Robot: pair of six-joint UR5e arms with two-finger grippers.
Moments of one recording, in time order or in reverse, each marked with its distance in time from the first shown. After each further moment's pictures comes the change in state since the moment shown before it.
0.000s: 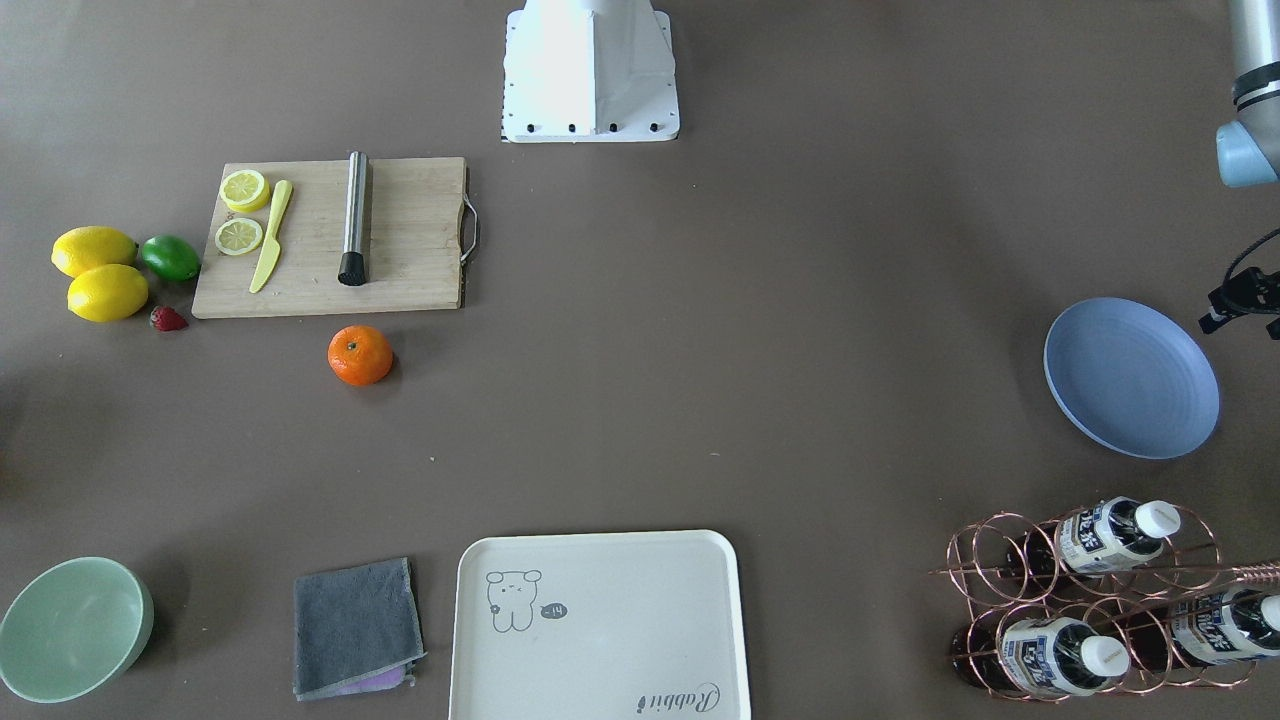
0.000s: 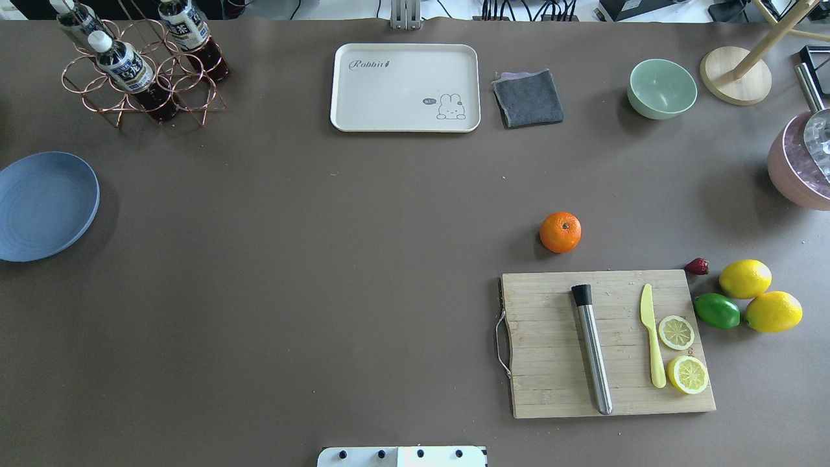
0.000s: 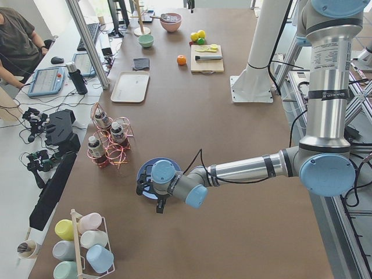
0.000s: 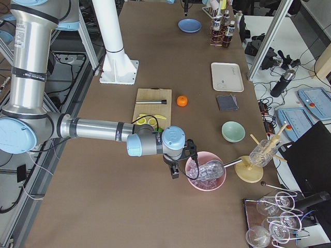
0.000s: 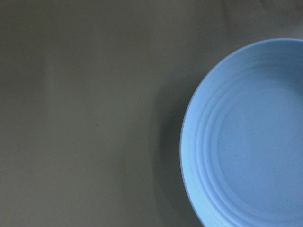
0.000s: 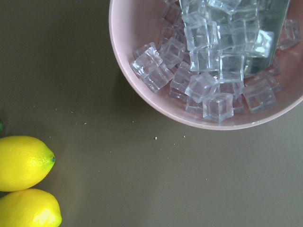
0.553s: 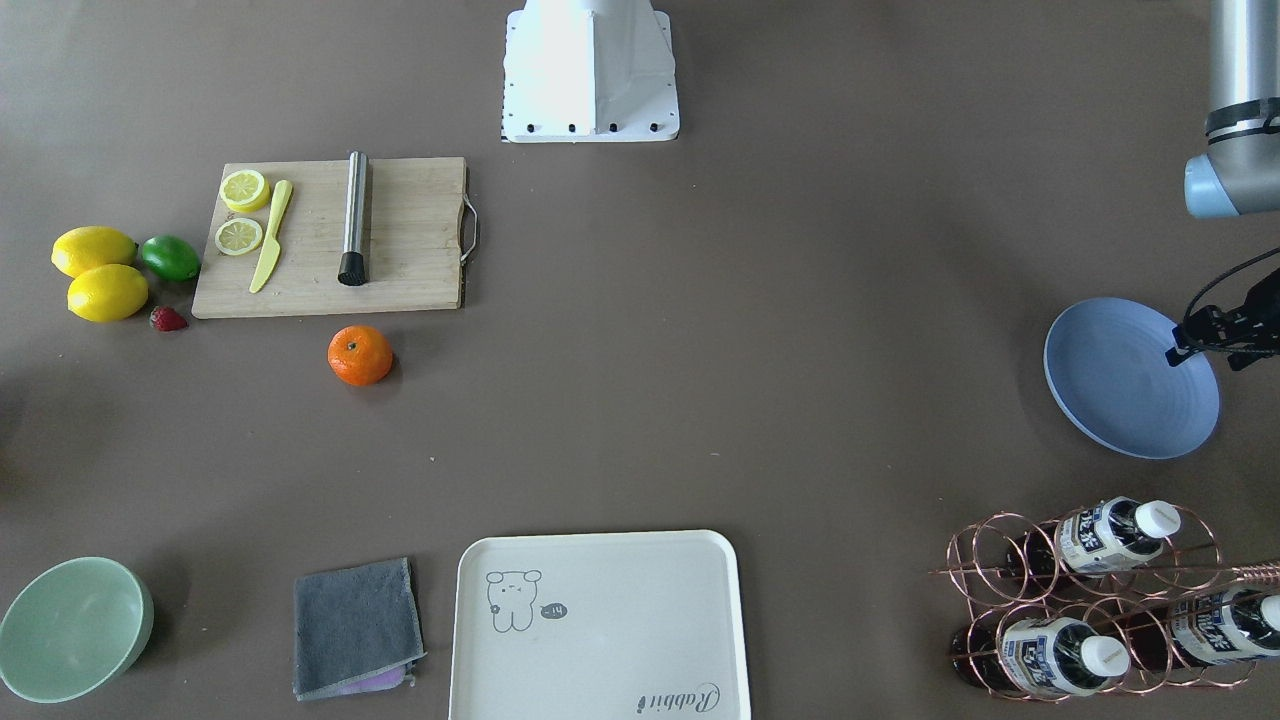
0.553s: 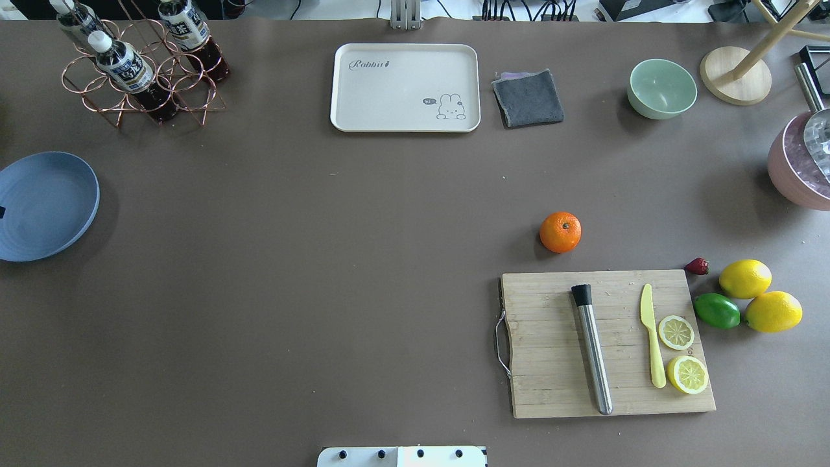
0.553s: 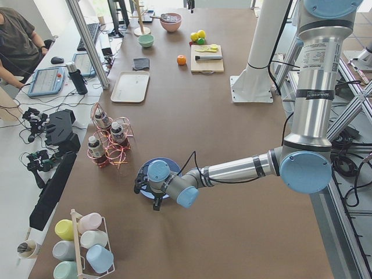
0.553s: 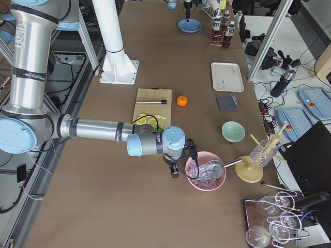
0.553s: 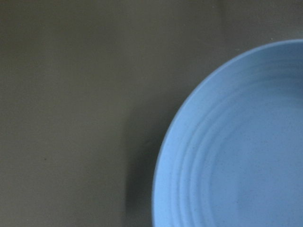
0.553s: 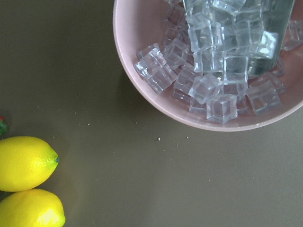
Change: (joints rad) left arm 0.063 -0.072 0.127 -0.101 0.028 -0.074; right arm -0.001 0.001 0.002 0.000 0.008 0.000
